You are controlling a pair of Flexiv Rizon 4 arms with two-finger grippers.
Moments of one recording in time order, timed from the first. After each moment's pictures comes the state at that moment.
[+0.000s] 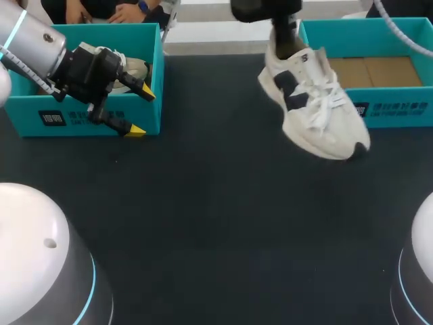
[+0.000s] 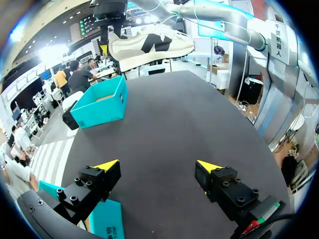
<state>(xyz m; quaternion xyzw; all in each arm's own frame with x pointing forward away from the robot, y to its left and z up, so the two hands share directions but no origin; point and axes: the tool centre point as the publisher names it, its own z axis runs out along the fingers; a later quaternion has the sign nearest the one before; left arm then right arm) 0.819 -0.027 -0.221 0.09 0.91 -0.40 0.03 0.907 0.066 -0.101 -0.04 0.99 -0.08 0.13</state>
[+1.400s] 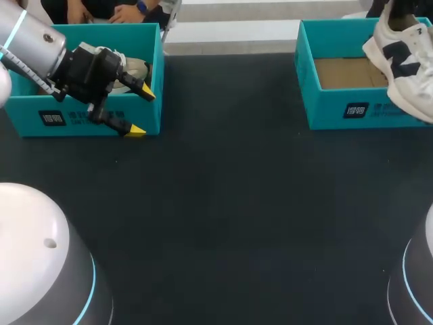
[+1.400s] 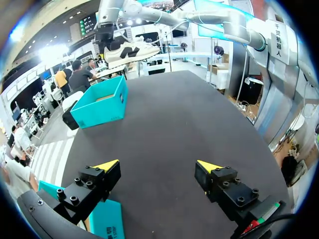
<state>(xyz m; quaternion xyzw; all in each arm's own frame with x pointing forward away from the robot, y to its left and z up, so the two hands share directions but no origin) 0.819 -0.027 -0.221 0.09 0.91 -0.40 0.03 1.006 -0.179 -0.118 0.03 0.98 -0.07 0.16</state>
